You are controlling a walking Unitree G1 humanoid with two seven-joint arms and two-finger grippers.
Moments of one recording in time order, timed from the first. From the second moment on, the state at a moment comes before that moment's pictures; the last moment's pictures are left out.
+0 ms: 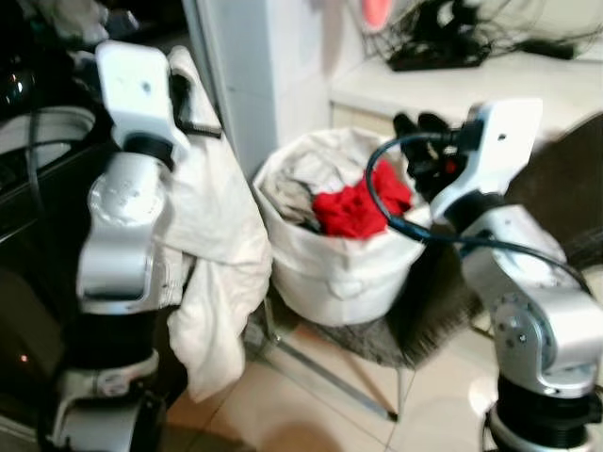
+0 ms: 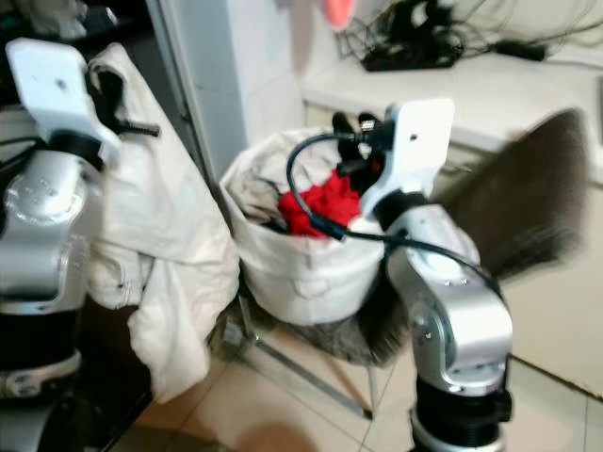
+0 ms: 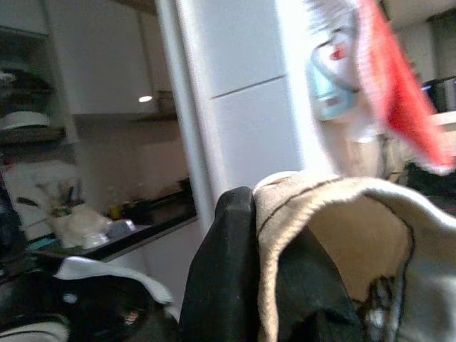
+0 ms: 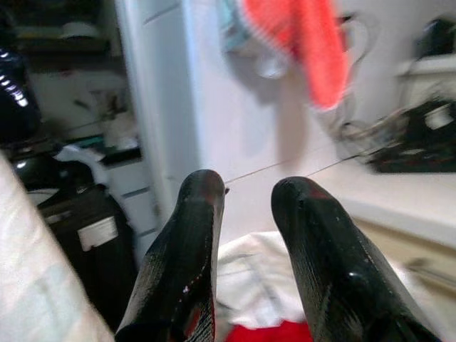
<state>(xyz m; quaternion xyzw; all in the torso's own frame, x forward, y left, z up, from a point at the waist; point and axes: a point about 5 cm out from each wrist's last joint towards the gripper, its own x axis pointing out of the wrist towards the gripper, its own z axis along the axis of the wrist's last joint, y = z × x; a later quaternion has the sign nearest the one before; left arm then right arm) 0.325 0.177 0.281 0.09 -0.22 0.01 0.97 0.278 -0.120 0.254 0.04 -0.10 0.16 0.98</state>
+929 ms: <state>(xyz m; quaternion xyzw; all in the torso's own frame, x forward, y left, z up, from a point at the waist) 0.325 0.155 0.407 0.04 -0.38 -0.07 0.92 0.277 -0.132 0.282 0.07 -0.15 0.13 0.98</state>
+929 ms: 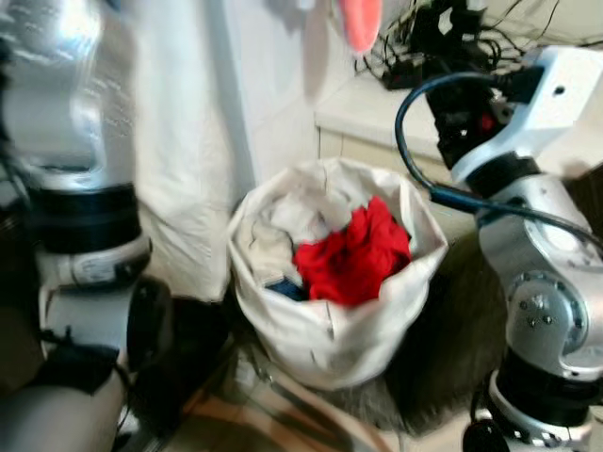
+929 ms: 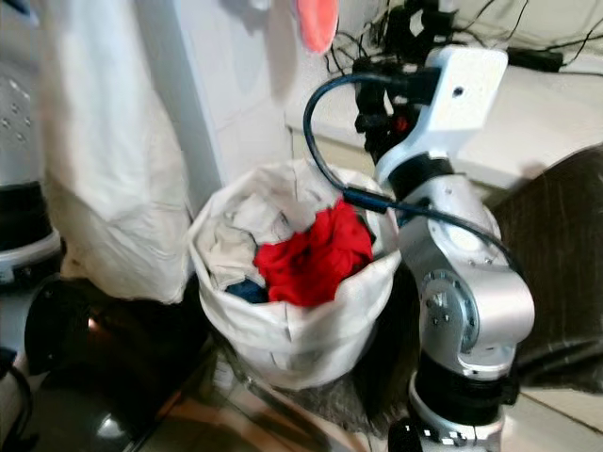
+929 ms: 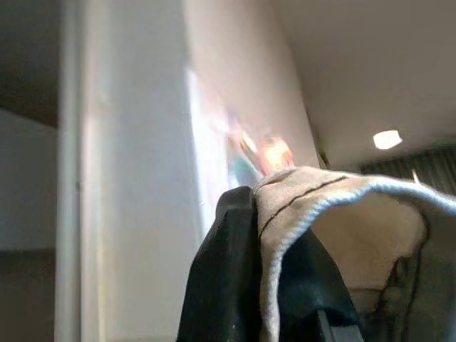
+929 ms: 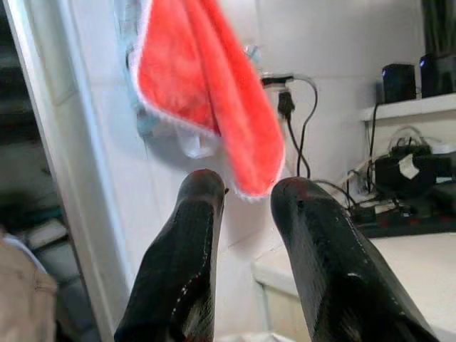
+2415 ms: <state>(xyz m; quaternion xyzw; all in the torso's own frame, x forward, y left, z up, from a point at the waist) 0.319 0.140 0.244 0.08 -0.15 -0.06 0.98 0.275 -0.110 0.248 0.04 -0.08 0.19 0.98</state>
